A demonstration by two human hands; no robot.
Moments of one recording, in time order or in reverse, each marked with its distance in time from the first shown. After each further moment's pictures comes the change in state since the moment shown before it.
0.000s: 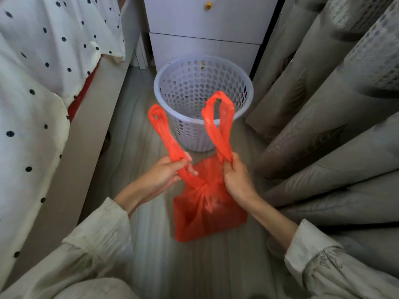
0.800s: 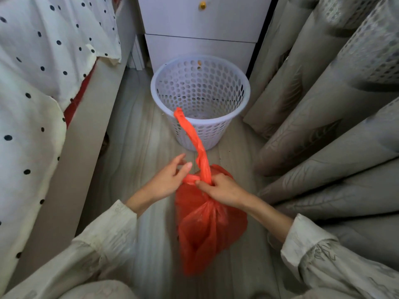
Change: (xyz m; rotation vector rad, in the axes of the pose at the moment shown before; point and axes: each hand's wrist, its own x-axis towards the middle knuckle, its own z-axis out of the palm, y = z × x) left_hand 0.011 -0.022 -0.004 0.700 0.094 0.051; right_hand -0.006 0.010 0.009 -0.398 -0.491 -0.198
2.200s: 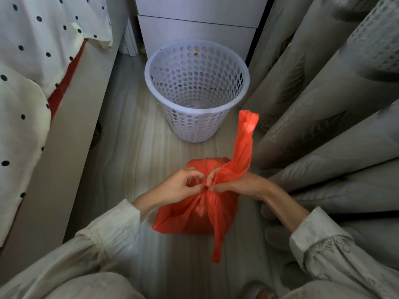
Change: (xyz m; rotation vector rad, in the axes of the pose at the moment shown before) left_hand 0.000 -0.020 0.037 0.060 -0.165 0.303; right_hand -0.014 0.019 -0.031 0.475 -0.302 -0.044
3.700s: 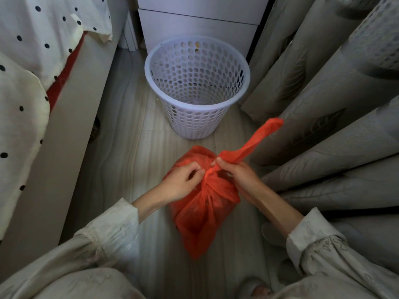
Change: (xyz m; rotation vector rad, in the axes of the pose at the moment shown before) left_hand -0.002 0.015 0.005 -0.055 0.053 -0.138; right_hand 0.008 0.016 0.014 0.518 0.488 0.027
